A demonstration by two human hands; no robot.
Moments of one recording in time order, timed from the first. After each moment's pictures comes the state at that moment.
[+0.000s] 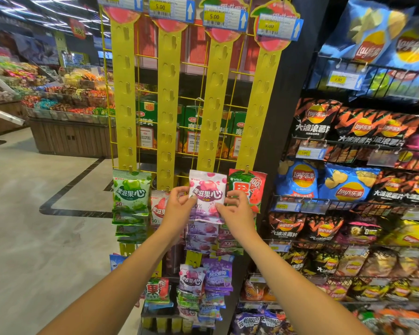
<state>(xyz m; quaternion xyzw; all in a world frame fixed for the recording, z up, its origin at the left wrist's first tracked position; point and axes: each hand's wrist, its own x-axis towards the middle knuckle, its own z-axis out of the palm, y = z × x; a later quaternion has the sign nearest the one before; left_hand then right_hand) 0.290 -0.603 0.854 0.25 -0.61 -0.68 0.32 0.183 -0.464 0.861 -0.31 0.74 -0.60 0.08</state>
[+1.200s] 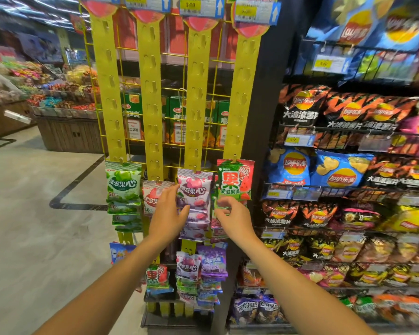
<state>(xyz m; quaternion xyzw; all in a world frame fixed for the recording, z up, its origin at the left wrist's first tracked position) 0.304 -0.578 0.823 0.30 -0.86 -0.28 0.29 0.177 -0.416 0.839 -0.35 0.80 -0.48 0.07</state>
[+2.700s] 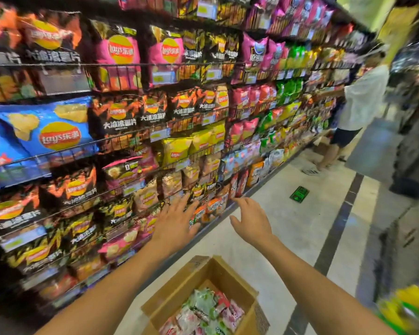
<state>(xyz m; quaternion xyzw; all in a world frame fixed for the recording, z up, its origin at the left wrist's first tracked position) -0.053 0.013 0.717 -0.16 -0.98 -0.08 0.06 -0.044 0.258 0.754 -0.02 0.99 -0.14 -0.08</state>
